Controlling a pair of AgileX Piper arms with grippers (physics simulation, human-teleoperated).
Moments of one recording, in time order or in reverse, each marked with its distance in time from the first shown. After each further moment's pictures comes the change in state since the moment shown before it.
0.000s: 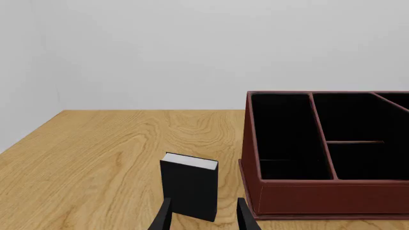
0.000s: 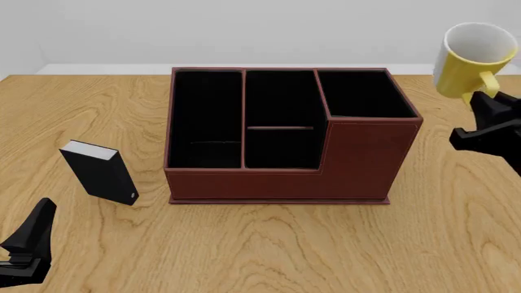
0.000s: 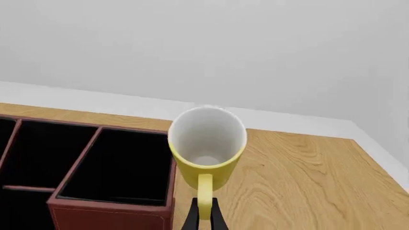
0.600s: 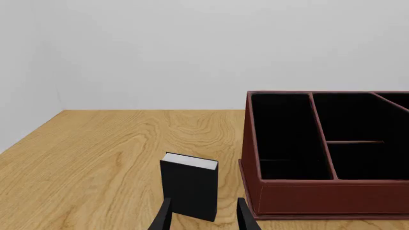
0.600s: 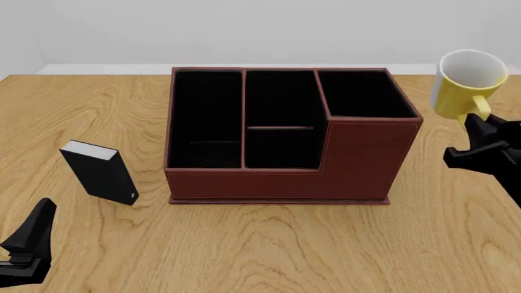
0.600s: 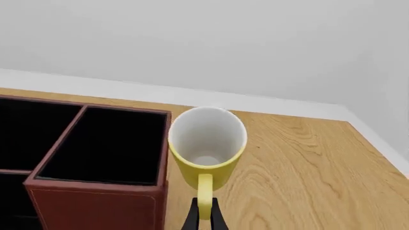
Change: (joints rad) left arm 0.000 0.000 0.000 0.000 0.000; right arm -0.037 0.058 0.091 -0.097 -0.008
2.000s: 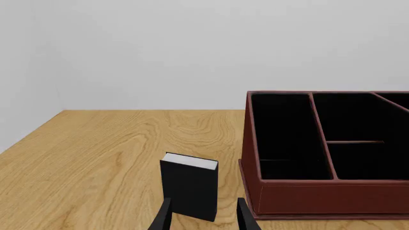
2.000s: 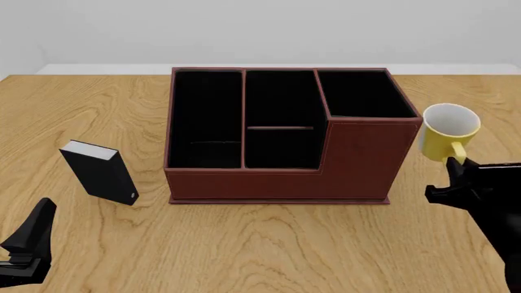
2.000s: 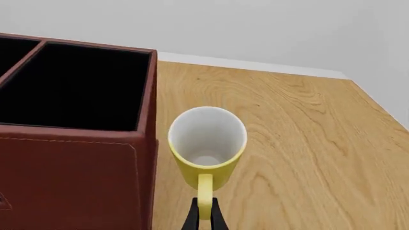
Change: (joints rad) left arm 0.000 0.000 0.000 0.000 0.000; right arm -0.053 0.329 0.180 -0.386 -0.011
